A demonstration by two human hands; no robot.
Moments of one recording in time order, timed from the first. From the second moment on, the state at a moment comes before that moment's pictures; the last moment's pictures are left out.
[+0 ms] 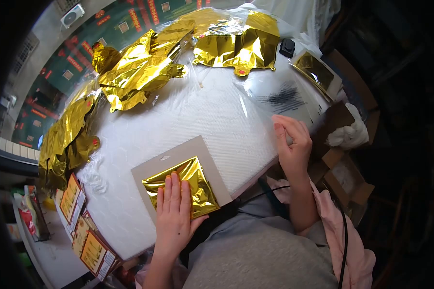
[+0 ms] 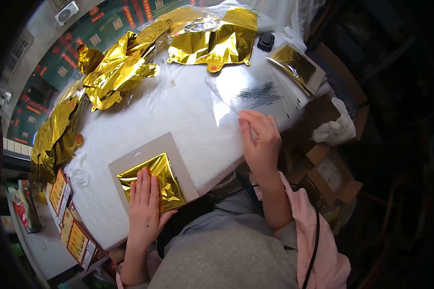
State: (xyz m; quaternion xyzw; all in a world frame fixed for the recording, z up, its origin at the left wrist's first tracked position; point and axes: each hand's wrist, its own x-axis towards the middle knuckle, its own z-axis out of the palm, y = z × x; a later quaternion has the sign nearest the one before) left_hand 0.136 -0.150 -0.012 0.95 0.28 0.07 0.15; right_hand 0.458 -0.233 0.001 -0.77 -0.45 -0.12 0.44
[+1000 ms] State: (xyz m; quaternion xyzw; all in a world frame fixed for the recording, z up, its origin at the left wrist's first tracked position) left_hand 0.091 -0.153 -0.013 0.94 0.16 0.15 0.27; right_hand 0.368 -0.193 -0.012 -0.61 -0.59 0.31 0.42
